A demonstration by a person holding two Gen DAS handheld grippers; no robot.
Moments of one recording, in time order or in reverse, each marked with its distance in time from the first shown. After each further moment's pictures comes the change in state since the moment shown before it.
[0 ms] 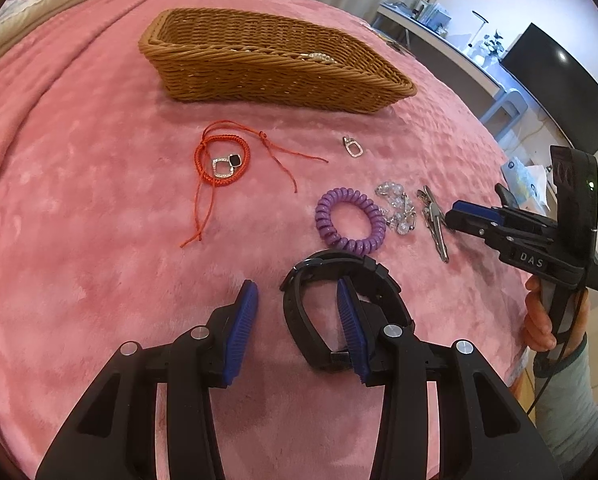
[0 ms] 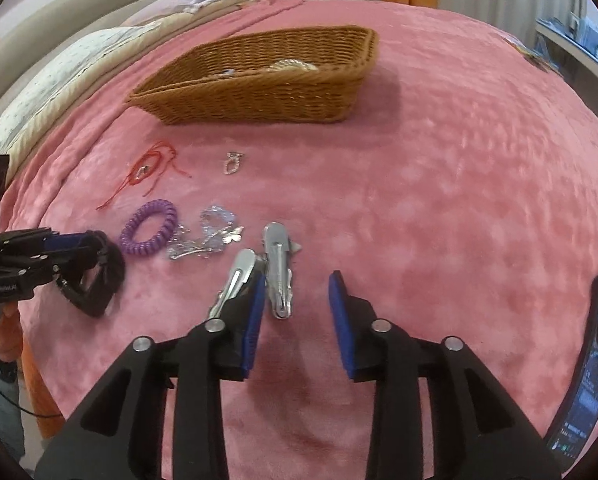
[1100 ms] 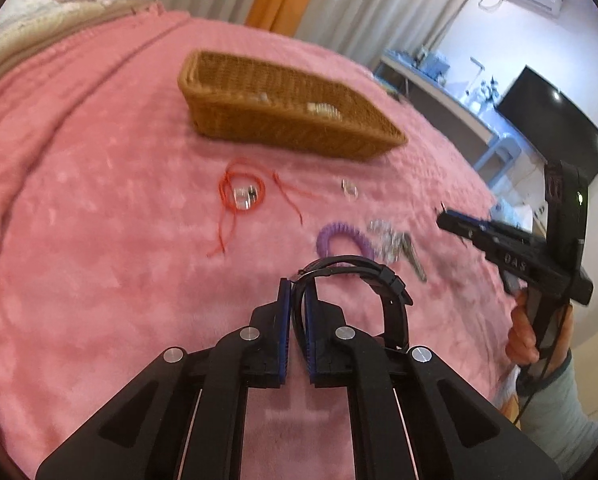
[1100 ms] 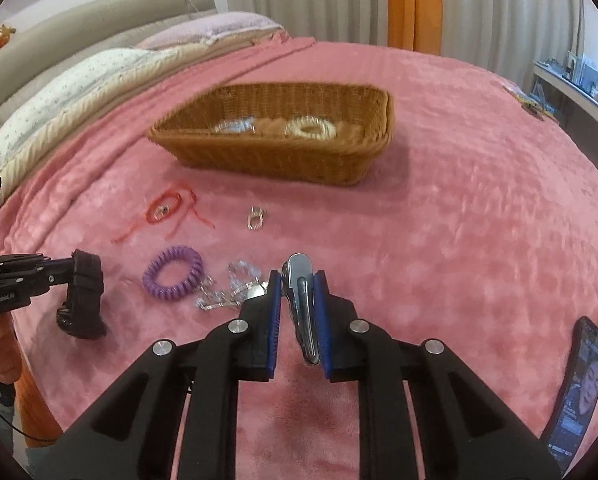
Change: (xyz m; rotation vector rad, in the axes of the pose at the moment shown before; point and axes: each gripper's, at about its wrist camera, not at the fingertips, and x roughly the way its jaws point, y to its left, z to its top) left arm -0.044 0.007 -0.018 -0.057 -0.214 -0.021; right arm -0.021 0.023 0.017 -0.051 -0.163 -0.028
